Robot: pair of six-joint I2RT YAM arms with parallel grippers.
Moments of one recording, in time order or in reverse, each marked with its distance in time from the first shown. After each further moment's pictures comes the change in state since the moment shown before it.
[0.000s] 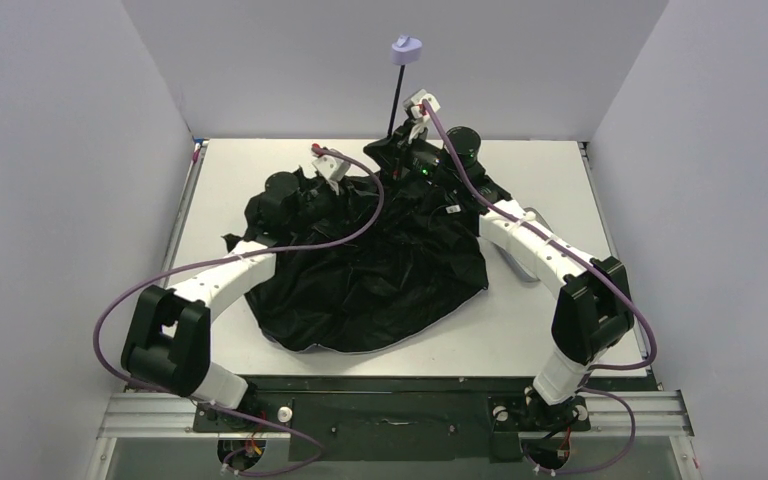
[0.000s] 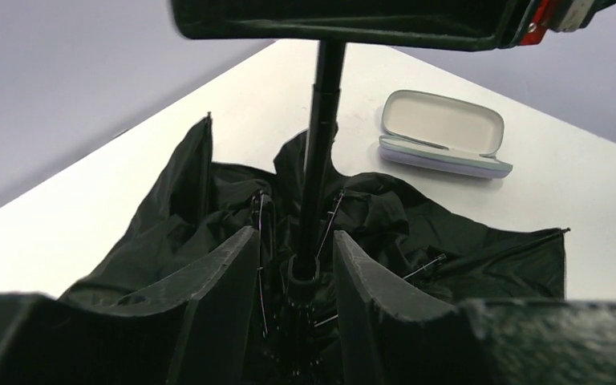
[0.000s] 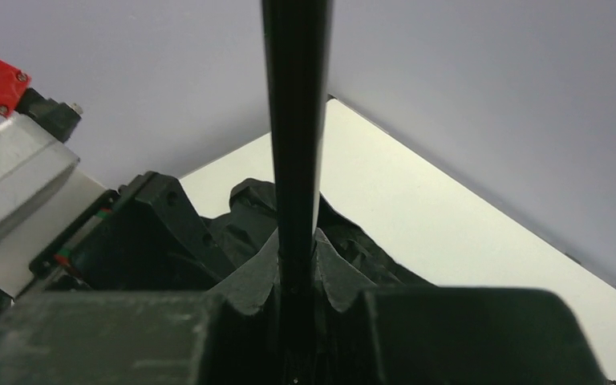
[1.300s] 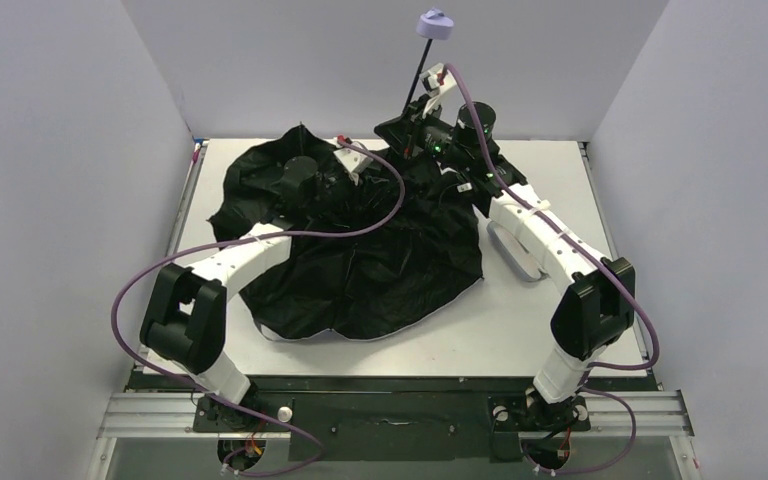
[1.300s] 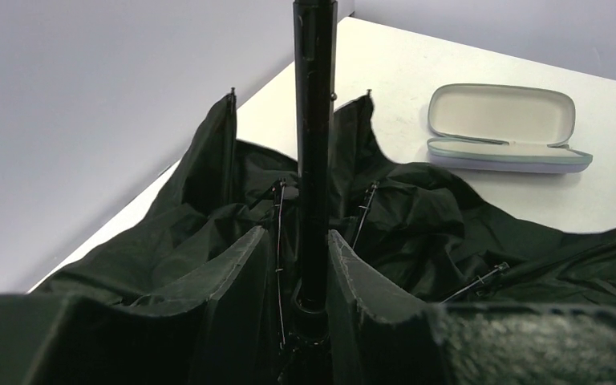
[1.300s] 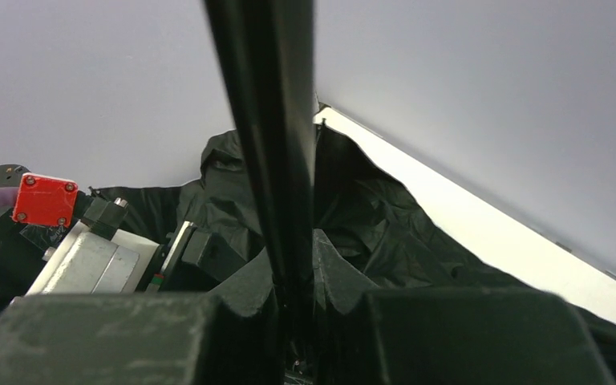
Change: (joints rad) left arm -0.047 0.161 0.165 -0.047 -0.056 0.211; right arm -0.056 0.013 0.169 -0.156 -0.025 0.092
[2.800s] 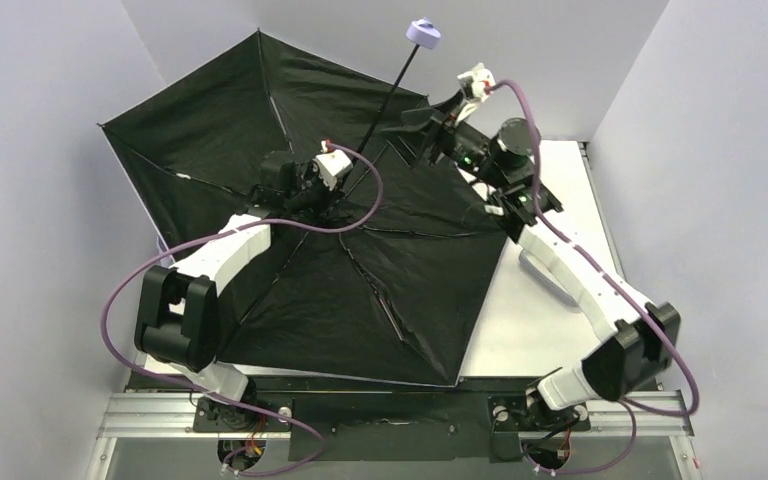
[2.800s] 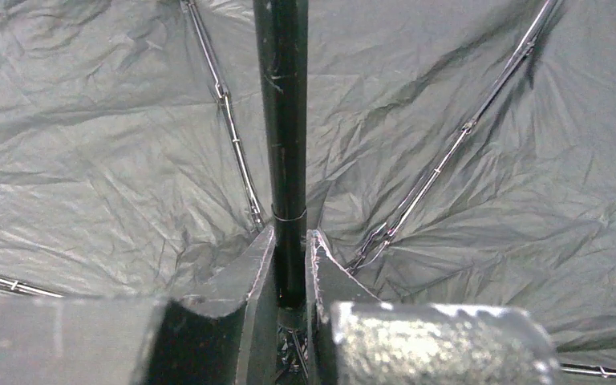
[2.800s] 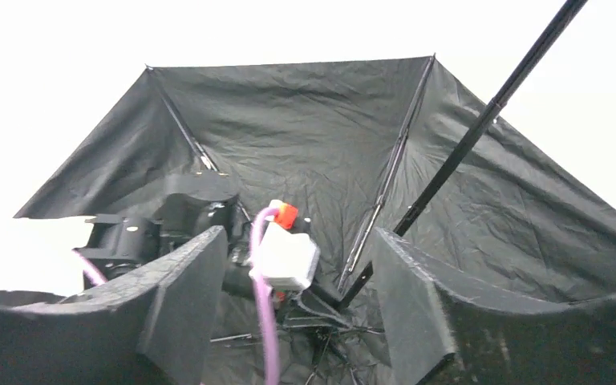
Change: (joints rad) left arm 0.144 -0.013 0.052 -0.417 -0.003 0.265; right arm -0.005 -0.209 -0.149 0.118 -0.026 0.071
